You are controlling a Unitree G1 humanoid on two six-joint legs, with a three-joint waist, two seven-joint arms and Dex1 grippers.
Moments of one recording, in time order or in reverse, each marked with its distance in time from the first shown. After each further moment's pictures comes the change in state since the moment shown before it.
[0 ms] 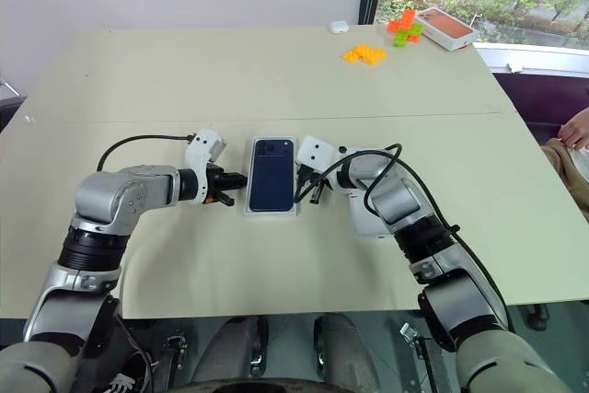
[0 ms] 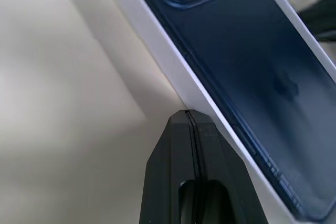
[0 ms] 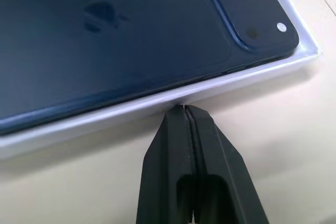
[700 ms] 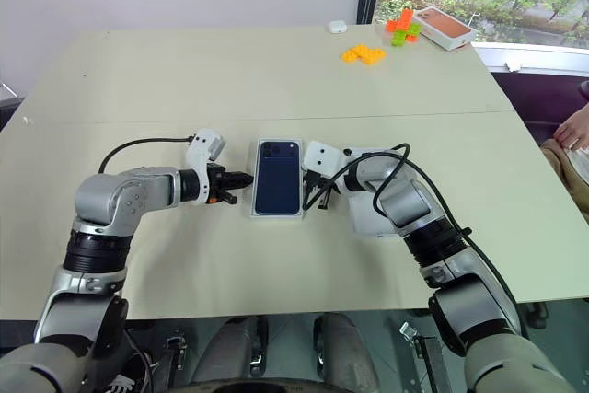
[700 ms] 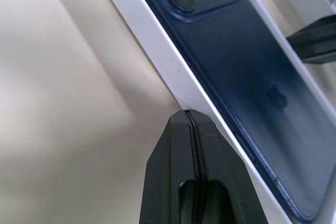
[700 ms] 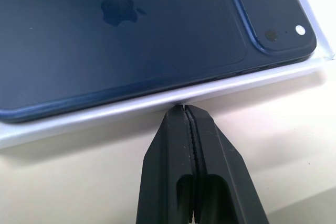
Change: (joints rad) left arm 0.004 -0.045 0.081 0.001 -0.021 0.020 -0.001; right arm 0.018 -0.038 0.001 -0.042 -0.002 0.000 0.057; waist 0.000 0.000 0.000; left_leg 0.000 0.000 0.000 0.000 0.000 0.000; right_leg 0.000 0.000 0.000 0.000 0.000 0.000
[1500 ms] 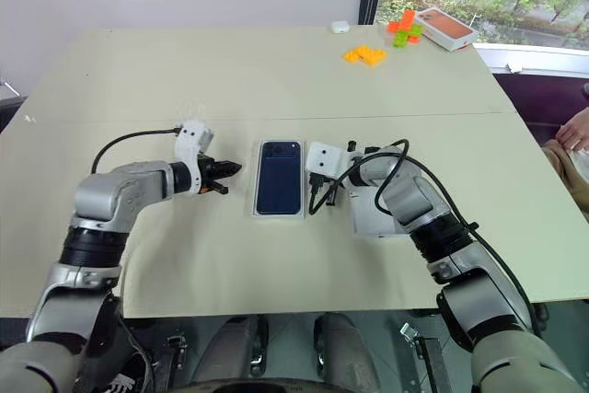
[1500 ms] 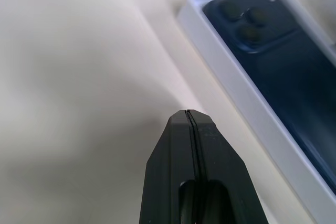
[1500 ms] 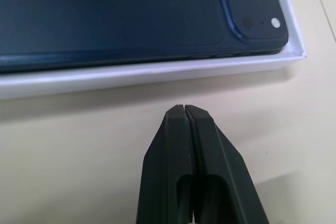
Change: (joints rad) left arm -0.042 0.023 -0.097 0.134 0.106 -0.202 -0.002; right arm -0.024 -0.045 0.048 0.016 -0.084 -0.093 -0.033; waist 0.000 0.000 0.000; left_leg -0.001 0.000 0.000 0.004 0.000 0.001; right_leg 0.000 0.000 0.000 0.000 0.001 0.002
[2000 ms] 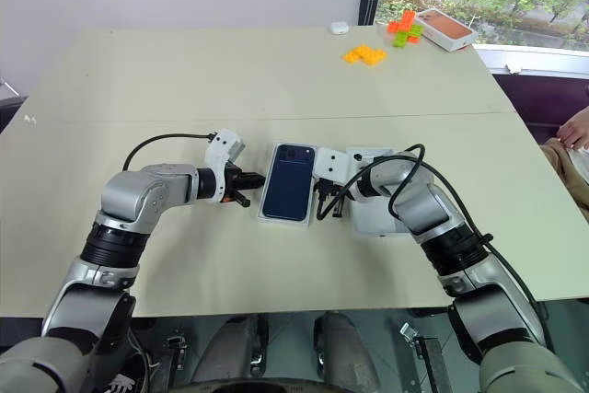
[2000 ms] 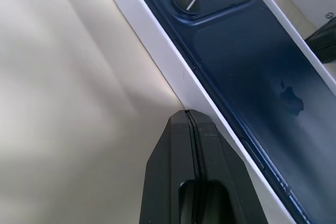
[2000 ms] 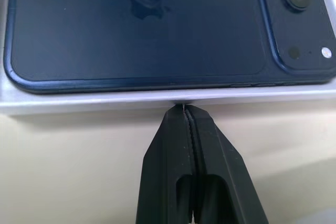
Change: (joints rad) left arm 0.002 -0.063 -0.046 -0.075 -0.016 0.092 -0.054; right arm 0.085 -0.070 -0.055 -0.155 0.095 0.158 0.115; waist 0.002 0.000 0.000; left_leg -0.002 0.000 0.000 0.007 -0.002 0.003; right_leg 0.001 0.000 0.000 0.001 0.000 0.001
